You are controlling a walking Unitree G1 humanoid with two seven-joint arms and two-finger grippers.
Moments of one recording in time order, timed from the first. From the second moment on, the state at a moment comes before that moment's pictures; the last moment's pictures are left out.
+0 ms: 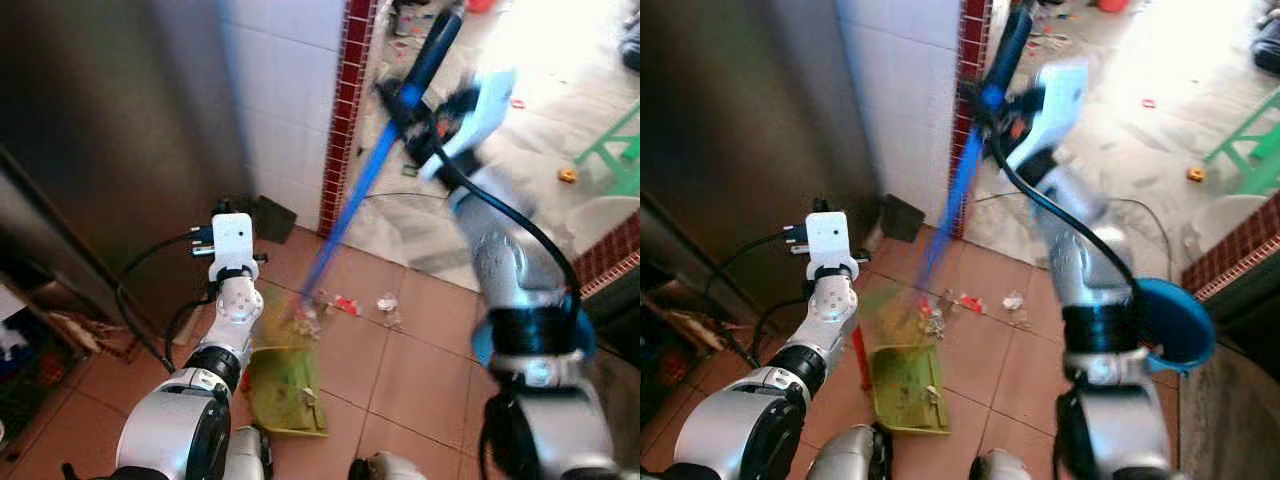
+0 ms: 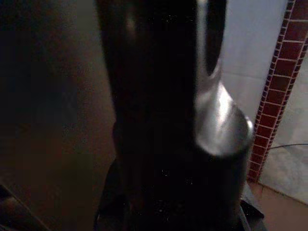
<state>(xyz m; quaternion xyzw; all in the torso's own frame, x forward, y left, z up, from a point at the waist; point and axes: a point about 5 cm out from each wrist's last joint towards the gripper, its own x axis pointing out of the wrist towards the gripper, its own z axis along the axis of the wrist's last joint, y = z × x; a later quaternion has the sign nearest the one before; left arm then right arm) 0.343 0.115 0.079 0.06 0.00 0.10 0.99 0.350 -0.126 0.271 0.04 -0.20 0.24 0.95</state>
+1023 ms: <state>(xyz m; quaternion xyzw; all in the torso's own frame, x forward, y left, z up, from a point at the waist) 0.335 0.088 0.060 -0.02 0.07 -0.03 1.00 0.349 -0.171 0.196 -0.15 -0.10 0.00 0.98</state>
